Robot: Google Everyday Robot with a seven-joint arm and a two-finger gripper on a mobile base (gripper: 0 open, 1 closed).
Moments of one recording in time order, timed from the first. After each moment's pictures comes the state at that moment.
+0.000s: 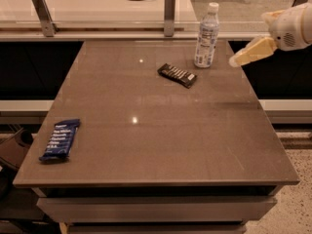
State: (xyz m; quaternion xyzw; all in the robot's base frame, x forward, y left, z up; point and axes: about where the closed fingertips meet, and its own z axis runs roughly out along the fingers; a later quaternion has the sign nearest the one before) arm 0.665 -0.259 0.957 -0.43 0.76 0.06 0.48
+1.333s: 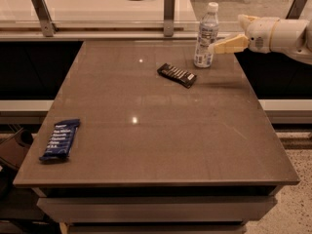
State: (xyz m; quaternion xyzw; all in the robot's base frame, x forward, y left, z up) arm 0.752 -0.221 0.938 -0.37 0.69 0.20 0.59
